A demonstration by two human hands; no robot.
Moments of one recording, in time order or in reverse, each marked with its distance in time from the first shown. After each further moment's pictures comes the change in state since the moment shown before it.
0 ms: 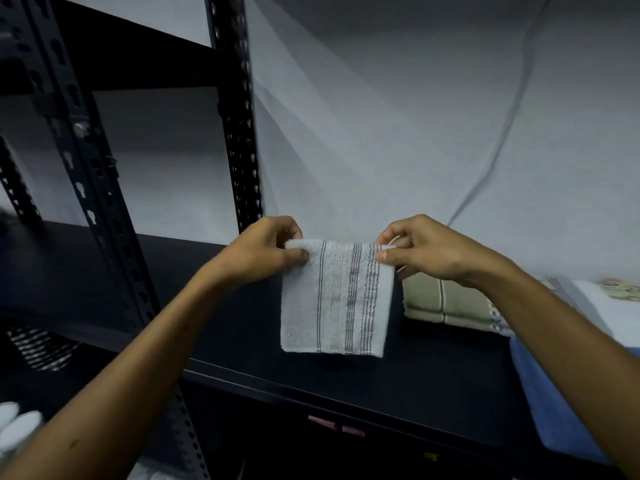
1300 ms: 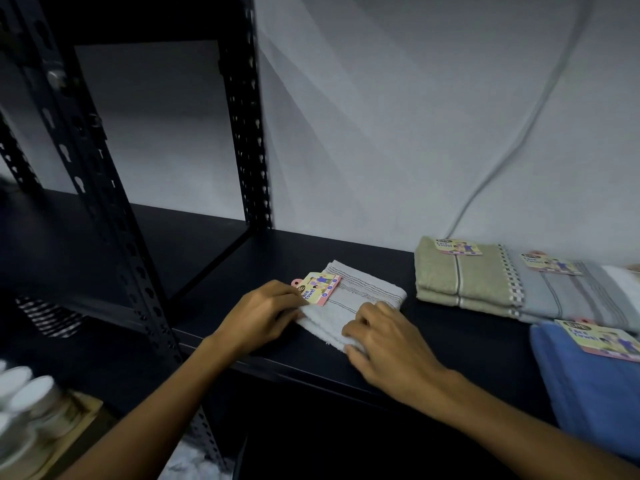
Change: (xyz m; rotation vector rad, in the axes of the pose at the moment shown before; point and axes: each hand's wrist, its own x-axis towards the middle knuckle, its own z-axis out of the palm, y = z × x) left_hand -0.045 -0.134 0.084 0.460 0.093 0.424; right_hand -0.036 0.080 0.144 -0.799 0.193 -0.418
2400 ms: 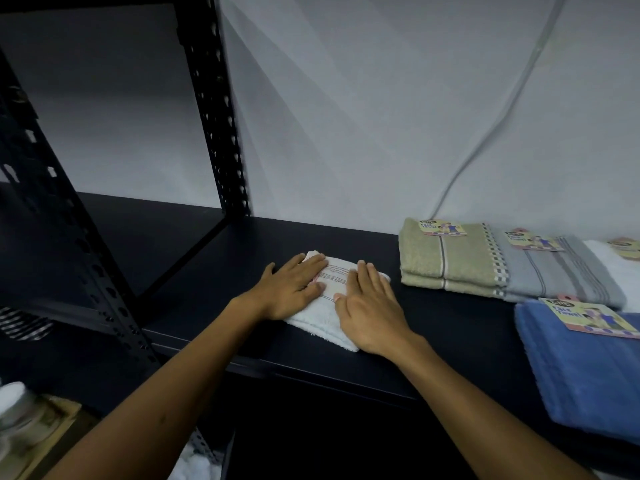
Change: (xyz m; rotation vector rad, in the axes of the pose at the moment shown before) left_hand 0.068 0.012 0.039 -0.065 -0.612 -0.316; right_hand 0.035 0.024 0.036 0.084 -0.380 0.457
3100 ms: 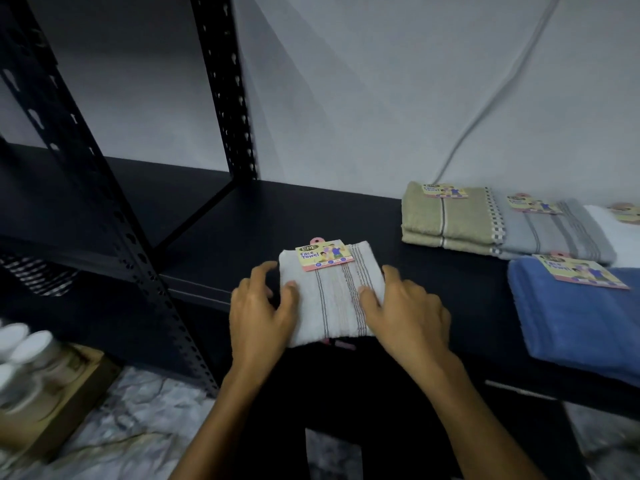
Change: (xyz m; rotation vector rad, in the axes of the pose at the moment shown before) left_hand -0.131 0.068 0.060 -0.524 0.839 -0.412; right_hand -0.106 -0.014 -0.022 0.091 0.162 0.289
